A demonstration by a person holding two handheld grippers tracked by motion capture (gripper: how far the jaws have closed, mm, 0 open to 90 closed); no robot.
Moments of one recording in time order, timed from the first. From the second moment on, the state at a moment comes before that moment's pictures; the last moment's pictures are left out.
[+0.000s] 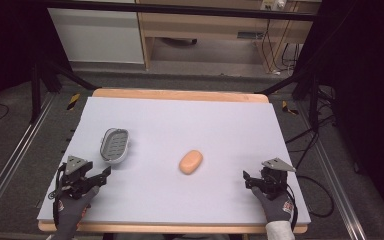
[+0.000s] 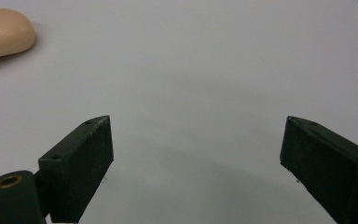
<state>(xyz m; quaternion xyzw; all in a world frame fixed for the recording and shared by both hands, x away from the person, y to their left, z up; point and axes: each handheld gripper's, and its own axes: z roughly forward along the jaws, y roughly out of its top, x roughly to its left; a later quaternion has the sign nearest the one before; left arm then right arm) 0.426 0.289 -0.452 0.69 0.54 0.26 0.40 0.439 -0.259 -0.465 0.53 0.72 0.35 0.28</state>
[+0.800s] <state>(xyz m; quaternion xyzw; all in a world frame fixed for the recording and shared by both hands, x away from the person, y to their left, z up) 0.420 0.253 -0.438 0.71 0.51 0.25 0.42 0.435 -0.257 -0.467 0.53 0.72 0.35 0.27</state>
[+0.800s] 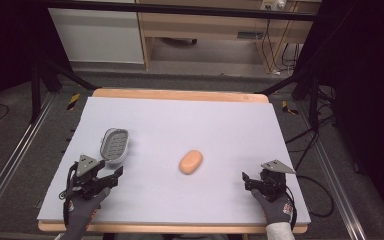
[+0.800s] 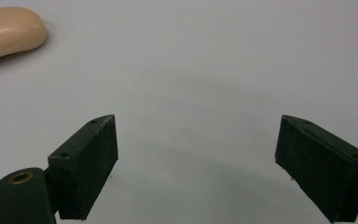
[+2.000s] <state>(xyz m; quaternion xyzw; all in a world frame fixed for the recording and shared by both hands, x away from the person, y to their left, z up) 0.437 0.202 -0.403 0.75 0.44 0.24 0.43 0.433 -0.255 -0.465 0.53 0.72 0.36 0.28</state>
